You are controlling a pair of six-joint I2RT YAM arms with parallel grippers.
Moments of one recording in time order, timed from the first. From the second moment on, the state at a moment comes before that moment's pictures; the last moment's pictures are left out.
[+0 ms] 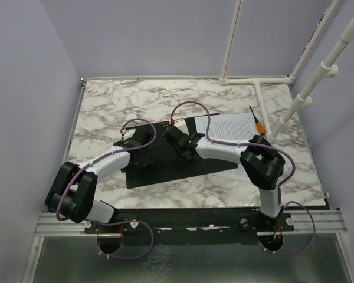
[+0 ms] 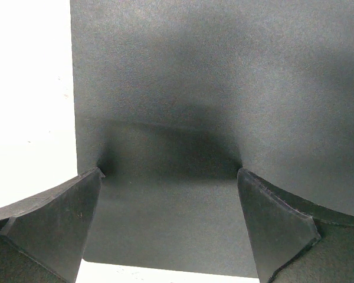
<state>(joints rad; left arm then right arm) -0.45 1.41 0.72 -0.52 -0.30 -0.74 0.94 1.97 1.34 -0.42 0.47 0.48</state>
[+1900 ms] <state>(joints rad) -0.47 1.47 0.75 -0.48 -0.32 -0.73 0.94 1.97 1.39 -0.46 0.59 0.47</state>
